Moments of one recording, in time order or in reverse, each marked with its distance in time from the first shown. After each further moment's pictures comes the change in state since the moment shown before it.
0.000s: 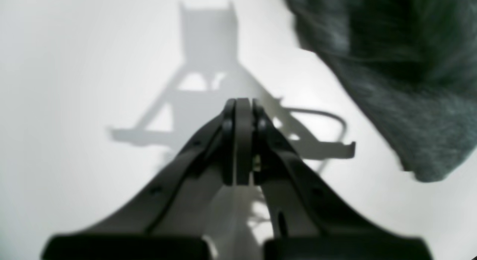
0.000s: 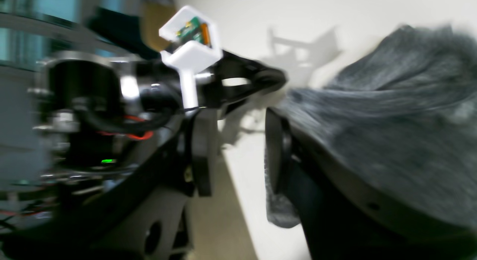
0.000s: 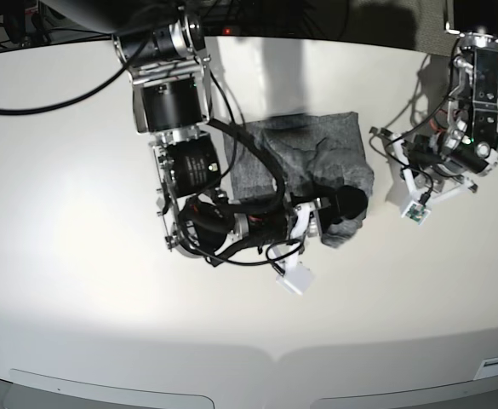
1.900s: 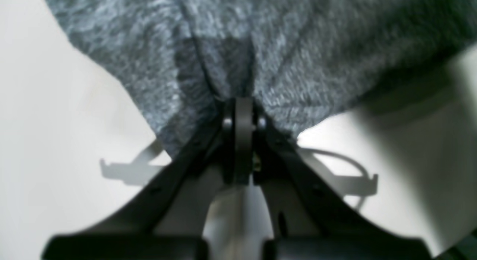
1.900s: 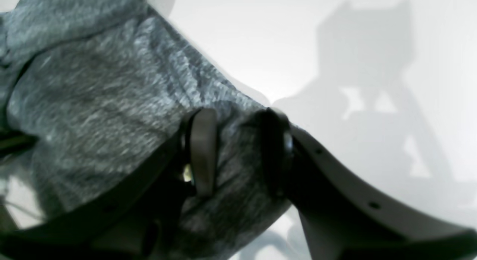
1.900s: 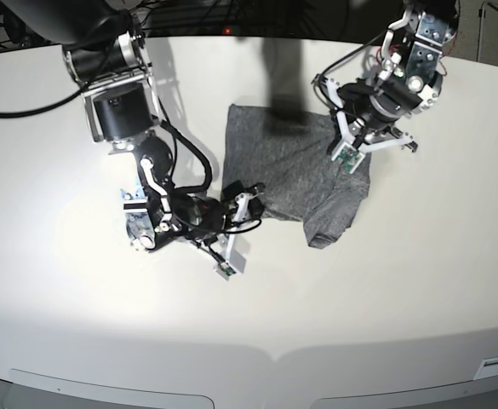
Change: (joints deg) left arm 11.9 4.3 14.7 5.0 8.6 9.8 -12.4; right arm 1.1 13.0 -8.0 -9.4 -37.0 0.0 22.5
